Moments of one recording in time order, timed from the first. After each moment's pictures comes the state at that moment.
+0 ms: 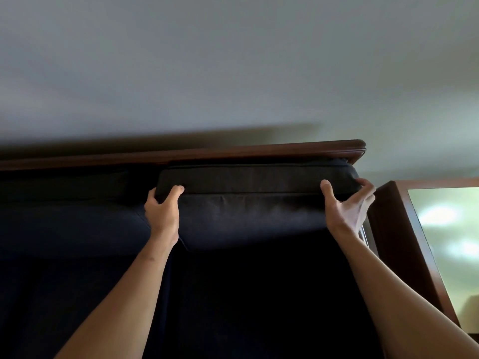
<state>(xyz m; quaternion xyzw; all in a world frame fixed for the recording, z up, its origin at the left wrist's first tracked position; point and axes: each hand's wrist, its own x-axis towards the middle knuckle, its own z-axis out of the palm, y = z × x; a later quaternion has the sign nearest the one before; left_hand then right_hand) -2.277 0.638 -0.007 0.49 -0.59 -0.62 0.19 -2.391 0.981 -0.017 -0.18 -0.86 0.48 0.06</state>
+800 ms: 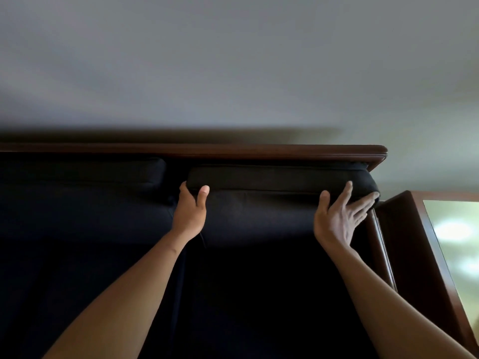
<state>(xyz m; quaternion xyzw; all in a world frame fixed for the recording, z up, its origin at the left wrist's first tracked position) -2.242 0.609 -0.026 0.36 -0.80 -0.47 0.04 -2.345 0.920 -0.017 -0.11 -0.94 0.33 -0.01</state>
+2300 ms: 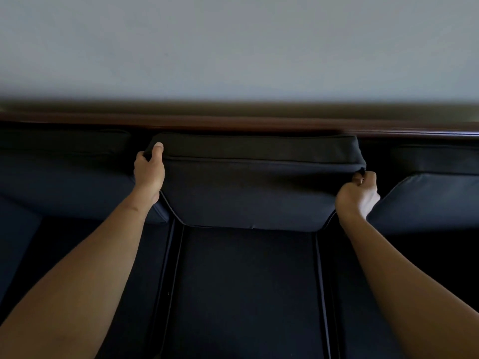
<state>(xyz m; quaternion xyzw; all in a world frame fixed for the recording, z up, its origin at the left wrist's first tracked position) -2.077 0.074 -0.018 0.51 -0.64 -0.55 0.14 -2.192 0.476 -0.015 -0.25 -0.86 0.45 0.01</state>
